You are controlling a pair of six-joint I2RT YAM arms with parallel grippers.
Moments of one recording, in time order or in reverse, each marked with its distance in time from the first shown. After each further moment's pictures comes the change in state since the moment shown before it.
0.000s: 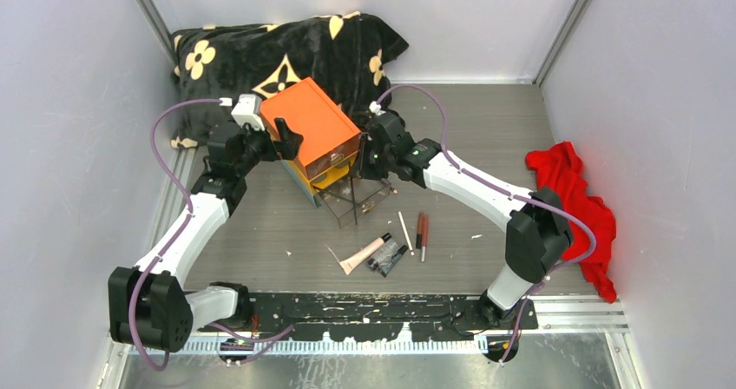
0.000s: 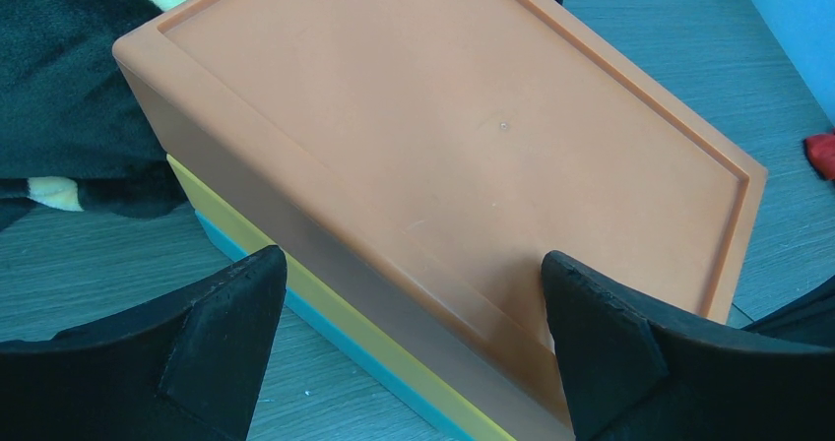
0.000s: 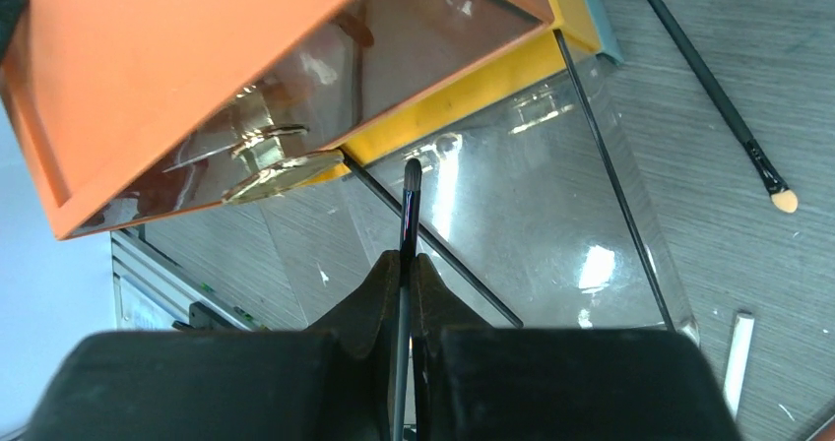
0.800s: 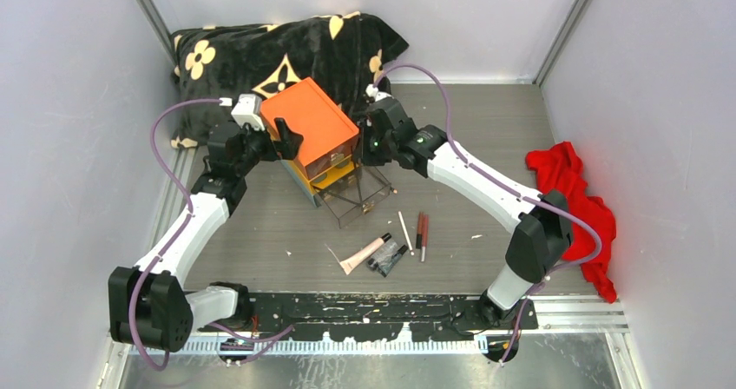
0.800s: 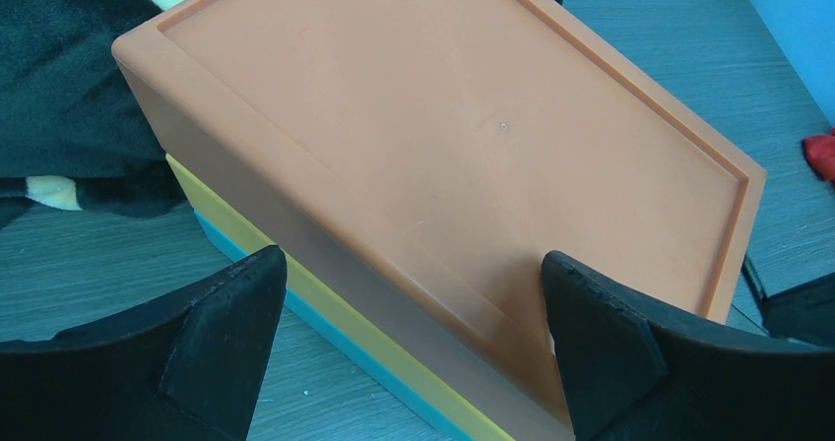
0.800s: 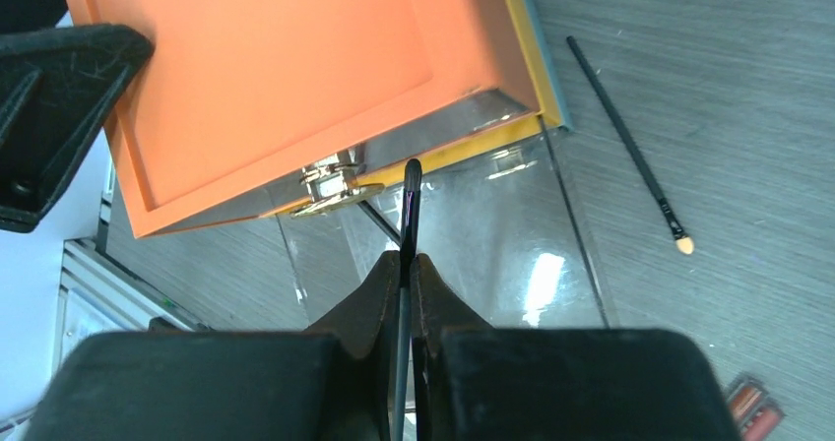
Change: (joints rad) left arm 0.000 0.001 0.001 0.000 0.001 -0.003; right arm -0.017 0.000 0.164 -0.128 0.076 -0.144
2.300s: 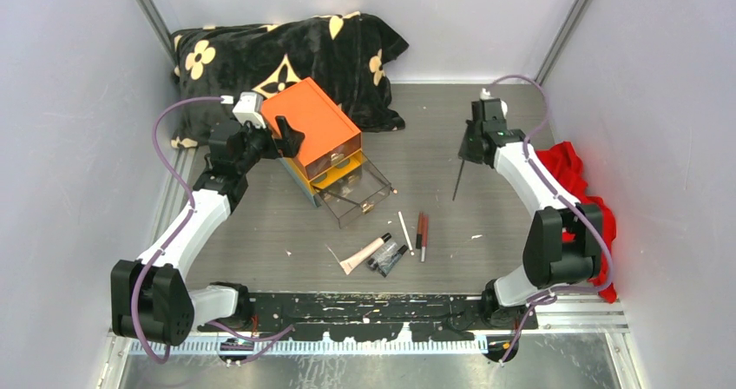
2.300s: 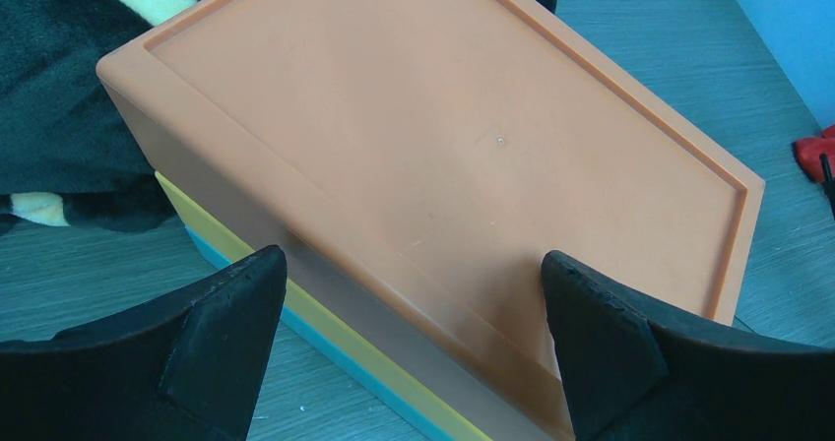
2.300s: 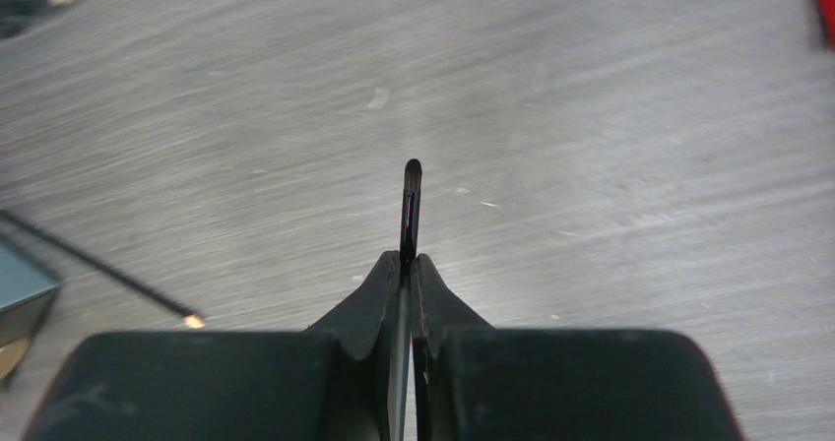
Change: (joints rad) left arm 0.000 0.034 0.008 0.036 0.022 -0.003; right arm -0.646 -0.127 -0.383 0.045 0.127 -0.203
